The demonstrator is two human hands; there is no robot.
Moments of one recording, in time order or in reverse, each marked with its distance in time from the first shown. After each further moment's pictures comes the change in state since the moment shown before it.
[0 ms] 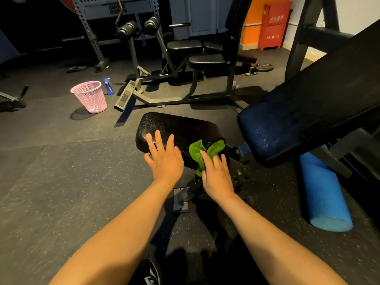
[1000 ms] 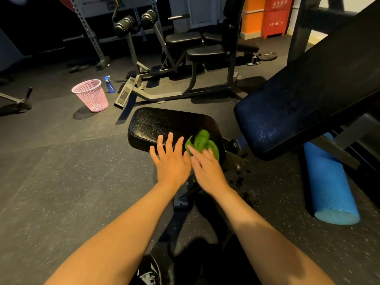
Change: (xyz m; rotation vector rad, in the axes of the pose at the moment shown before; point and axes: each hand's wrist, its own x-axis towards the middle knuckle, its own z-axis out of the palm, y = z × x) left_hand -0.022 0.019 0.020 0.121 -0.056 0.158; right_hand 0.007 -0.005 -0.008 0.499 -0.067 0.095
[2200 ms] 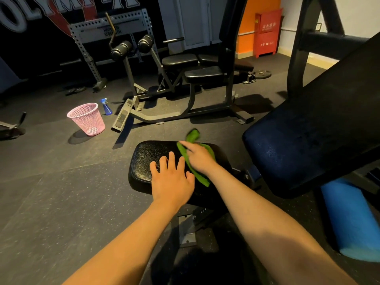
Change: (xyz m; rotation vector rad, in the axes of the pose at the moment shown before) left_hand 0.078 -0.015 -0.023 0.388 -0.077 0.126; right_hand 0.191 0.003 0.019 -0.082 -0.216 0.167
